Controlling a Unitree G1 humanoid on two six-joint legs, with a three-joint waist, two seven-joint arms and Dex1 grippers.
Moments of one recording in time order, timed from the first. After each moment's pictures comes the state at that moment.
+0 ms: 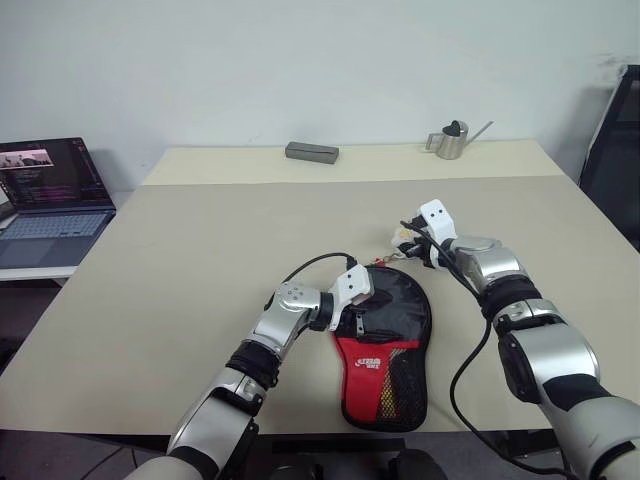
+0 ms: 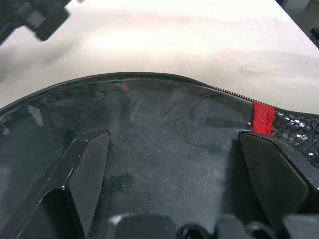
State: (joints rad) left arm -0.64 0.16 -0.33 0.60 -0.05 0.03 -1.15; right arm -1.00 -0.35 0.06 0.98 0.02 0.37 0.65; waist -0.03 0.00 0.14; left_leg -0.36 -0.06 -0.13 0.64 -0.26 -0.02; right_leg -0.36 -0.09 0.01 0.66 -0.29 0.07
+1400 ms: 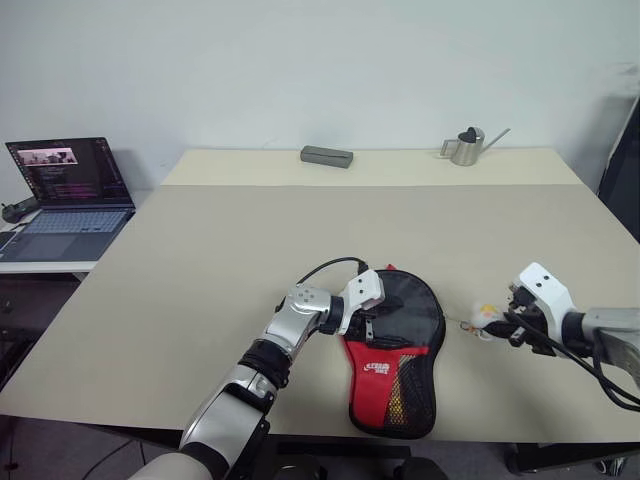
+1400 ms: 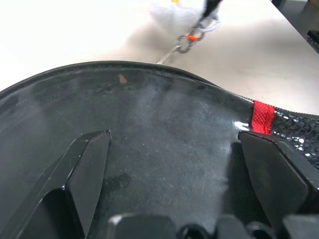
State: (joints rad) left arm -0.67 0.11 -0.34 0.70 -0.03 -0.03 -1.16; right arm -0.10 -0.94 -0.15 -0.42 0.38 1.10 0.84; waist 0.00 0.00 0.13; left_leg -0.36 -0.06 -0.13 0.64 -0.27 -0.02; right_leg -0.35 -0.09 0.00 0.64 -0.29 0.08
